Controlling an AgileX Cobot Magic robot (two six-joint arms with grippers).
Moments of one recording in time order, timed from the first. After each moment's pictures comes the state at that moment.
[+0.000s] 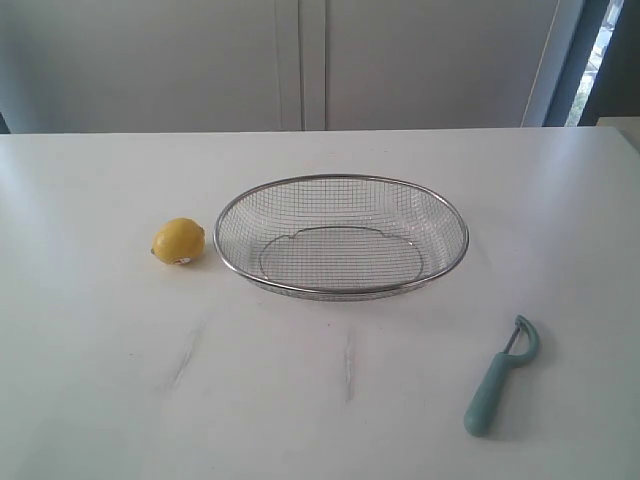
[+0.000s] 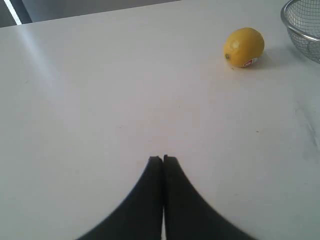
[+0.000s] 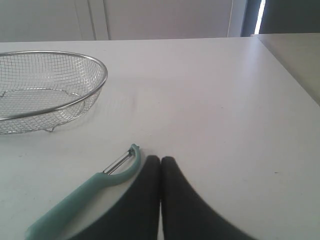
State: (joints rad) left arm 0.00 0.00 0.02 -0.21 0.40 0.31; right arm 0.02 0.01 0.00 0.04 0.34 0.00
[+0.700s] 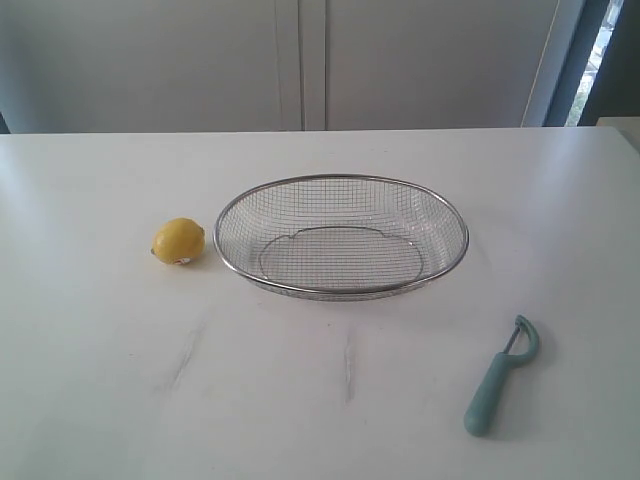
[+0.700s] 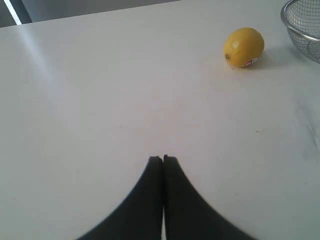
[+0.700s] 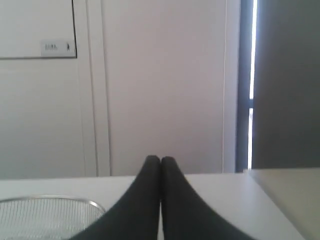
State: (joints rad) left arm 0.00 0.00 0.02 -0.21 0.40 0.31; right arm 0.02 0.01 0.00 0.04 -0.15 0.00
